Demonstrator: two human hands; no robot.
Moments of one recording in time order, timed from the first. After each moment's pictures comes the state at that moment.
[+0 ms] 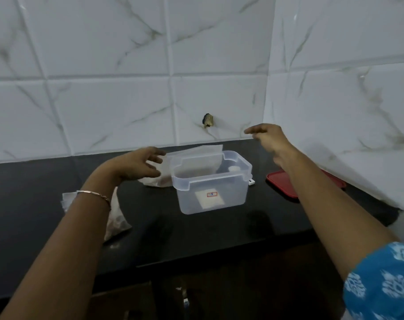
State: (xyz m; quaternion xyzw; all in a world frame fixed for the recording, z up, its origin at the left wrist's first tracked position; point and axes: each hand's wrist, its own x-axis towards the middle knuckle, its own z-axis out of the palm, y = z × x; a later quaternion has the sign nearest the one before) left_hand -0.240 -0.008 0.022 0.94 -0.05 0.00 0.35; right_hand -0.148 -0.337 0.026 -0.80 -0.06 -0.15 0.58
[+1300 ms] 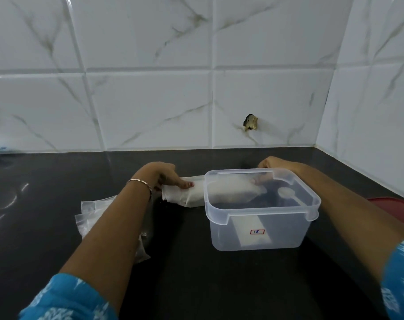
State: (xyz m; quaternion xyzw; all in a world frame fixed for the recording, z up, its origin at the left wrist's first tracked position) left_hand -0.126 0.035 -0.013 0.95 0.16 -0.14 0.22; right_hand -0.035 -0.269 -0.017 -0.92 -0.22 0.13 0.29
